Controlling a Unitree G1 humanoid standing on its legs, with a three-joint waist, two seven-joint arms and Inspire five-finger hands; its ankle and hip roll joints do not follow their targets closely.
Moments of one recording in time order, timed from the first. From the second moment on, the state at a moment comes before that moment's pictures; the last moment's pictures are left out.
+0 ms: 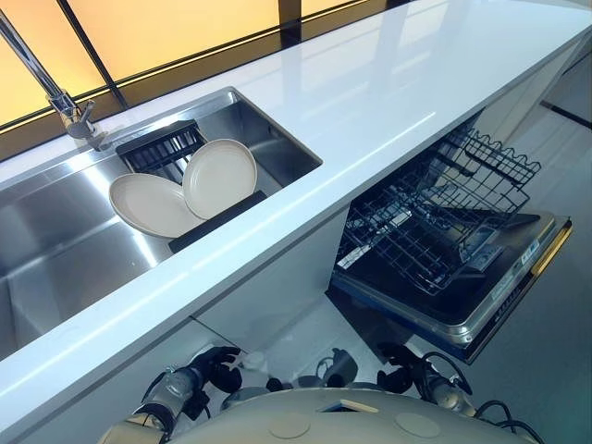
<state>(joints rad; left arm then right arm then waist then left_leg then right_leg) -0.01 0.28 -0.20 1.21 0.30 -0.16 -0.20 0.05 -0.30 0.13 1.23 -0.38 -0.29 0.03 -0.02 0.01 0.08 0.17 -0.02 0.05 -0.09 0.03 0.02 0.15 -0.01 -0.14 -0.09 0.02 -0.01</state>
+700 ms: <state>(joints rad) 0.00 0.28 -0.19 1.20 0.08 -0.28 -0.33 0.05 -0.30 0.13 1.23 -0.39 -0.28 0.04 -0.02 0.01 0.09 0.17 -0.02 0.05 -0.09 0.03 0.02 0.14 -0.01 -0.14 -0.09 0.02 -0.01</state>
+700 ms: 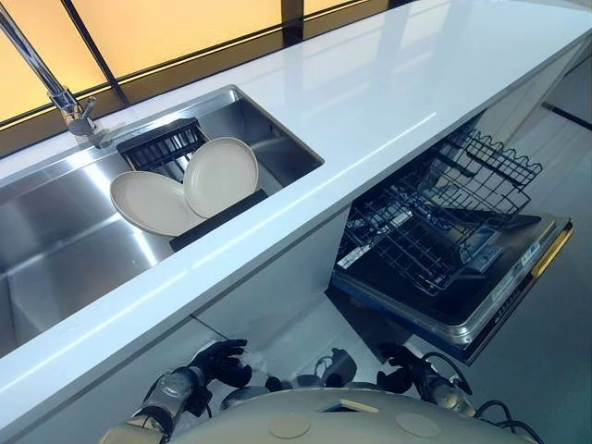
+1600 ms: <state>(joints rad) -0.05 0.15 -0.30 -0.07 -1.04 0.41 -1.16 0.03 -0.30 0.17 1.20 -0.39 -0.24 0.02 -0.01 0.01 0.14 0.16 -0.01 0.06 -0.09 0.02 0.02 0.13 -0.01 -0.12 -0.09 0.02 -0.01</state>
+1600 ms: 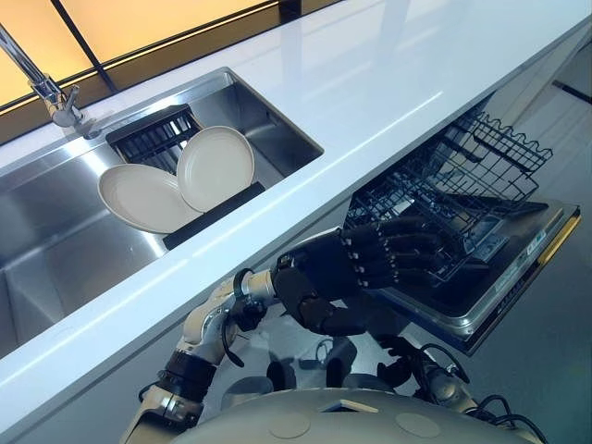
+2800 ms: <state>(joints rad) -0.08 1.07 0.13 0.12 0.91 -0.26 0.30 0.13 -0.32 0.17 1.20 -0.41 -0.25 0.01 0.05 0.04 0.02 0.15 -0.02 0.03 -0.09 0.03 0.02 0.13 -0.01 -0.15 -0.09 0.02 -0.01</state>
